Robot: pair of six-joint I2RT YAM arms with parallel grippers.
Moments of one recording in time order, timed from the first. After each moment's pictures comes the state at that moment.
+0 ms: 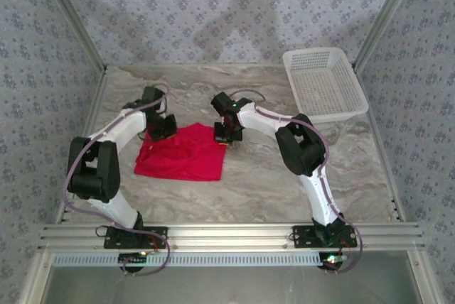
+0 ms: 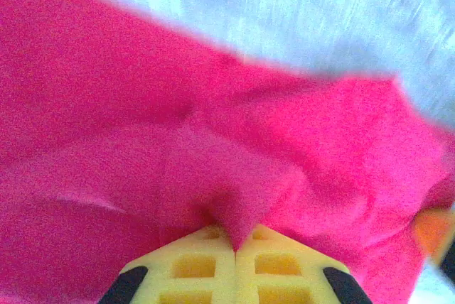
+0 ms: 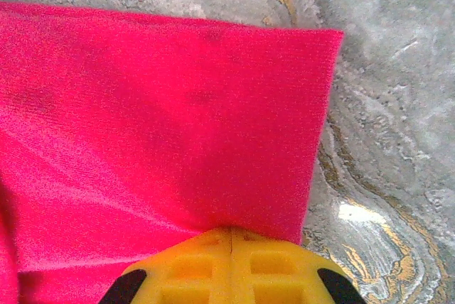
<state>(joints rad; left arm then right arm) -0.17 1.67 1.18 -0.69 0.20 -0.54 0.70 2.21 1.71 -0.79 -0.17 0.68</state>
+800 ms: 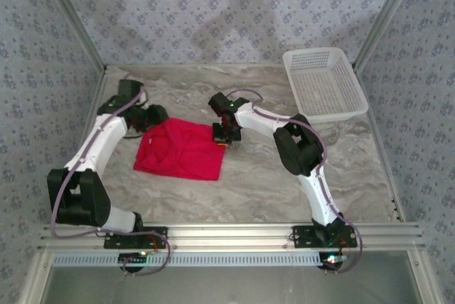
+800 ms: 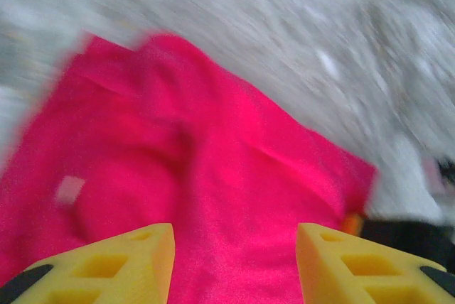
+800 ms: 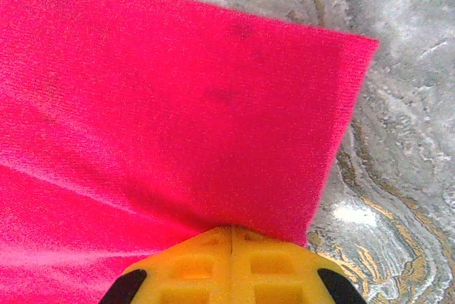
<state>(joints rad) -0.15 1.44 1.14 -0.72 0.25 -0.54 0.72 2.23 1.75 -0.83 -0.16 0.65</state>
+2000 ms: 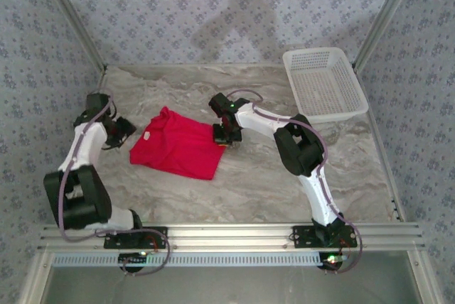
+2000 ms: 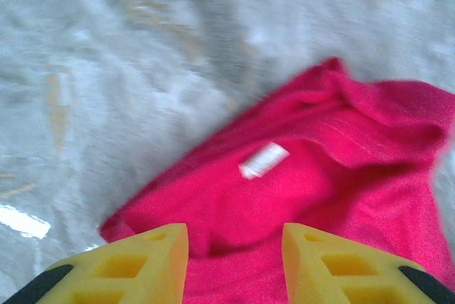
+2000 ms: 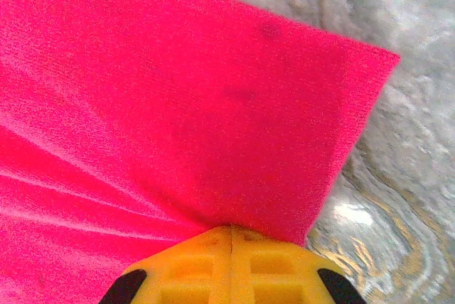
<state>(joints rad) 0.13 1.35 1.04 -0.74 0.14 -0.60 0.72 2.21 1.73 -0.86 -0.14 0.63</state>
